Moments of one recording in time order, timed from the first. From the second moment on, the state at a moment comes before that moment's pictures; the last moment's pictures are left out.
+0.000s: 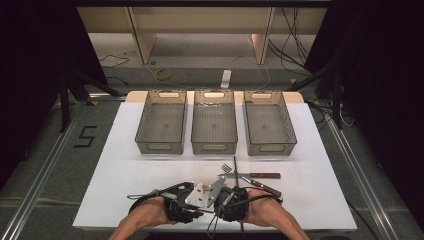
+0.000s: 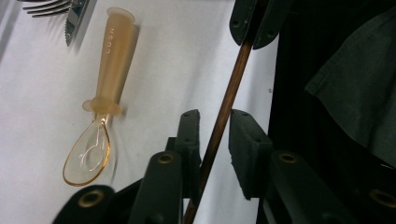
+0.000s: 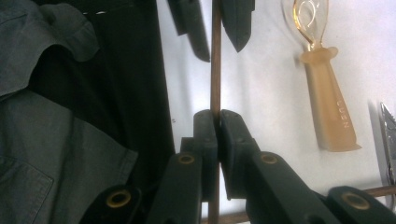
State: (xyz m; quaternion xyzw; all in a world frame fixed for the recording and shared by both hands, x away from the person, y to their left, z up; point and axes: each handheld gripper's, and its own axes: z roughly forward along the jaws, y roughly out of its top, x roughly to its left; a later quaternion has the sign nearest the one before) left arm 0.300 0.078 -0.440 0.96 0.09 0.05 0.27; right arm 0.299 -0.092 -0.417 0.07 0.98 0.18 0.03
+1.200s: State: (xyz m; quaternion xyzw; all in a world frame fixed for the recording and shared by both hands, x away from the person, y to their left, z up) left arm 0.331 0.119 -0.421 0.91 0.28 0.10 0.30; right arm 0.326 -0.153 -0.386 0.26 0.89 0.35 0.11
